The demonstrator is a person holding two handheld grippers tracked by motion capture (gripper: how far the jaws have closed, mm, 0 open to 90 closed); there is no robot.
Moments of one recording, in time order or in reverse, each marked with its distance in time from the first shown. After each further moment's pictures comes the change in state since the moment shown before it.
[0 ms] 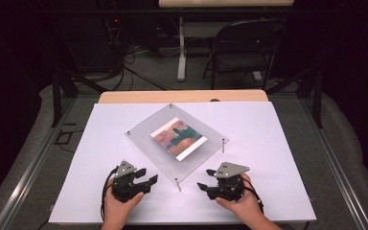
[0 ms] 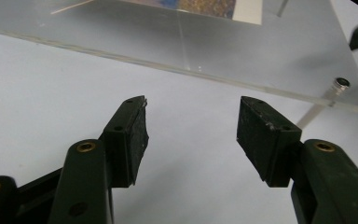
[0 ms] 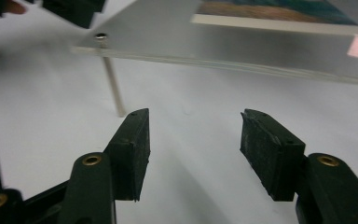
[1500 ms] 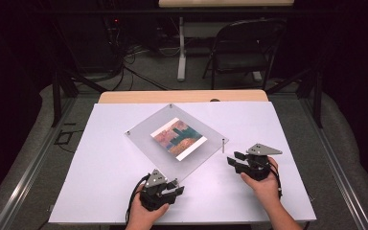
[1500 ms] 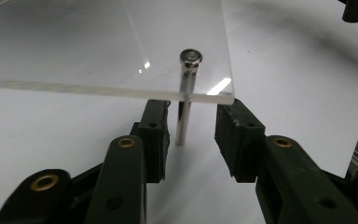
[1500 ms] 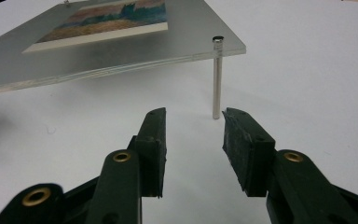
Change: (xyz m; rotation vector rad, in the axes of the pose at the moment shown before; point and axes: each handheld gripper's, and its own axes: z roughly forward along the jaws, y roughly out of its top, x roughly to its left) left arm -0.061 -0.006 0.045 0.065 -0.182 0.120; right arm -0.085 -0.017 -0.030 -0.063 -0.215 0.229
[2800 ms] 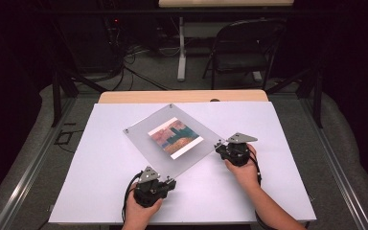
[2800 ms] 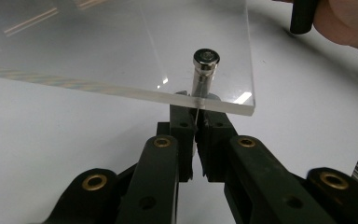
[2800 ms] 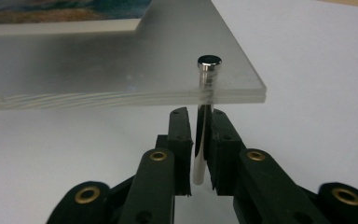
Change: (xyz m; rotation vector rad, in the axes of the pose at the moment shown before) left arm 0.013 0.002 -0.017 -0.014 0.034 -0.068; right arm 0.000 0.017 0.072 0.019 0.003 -0.061
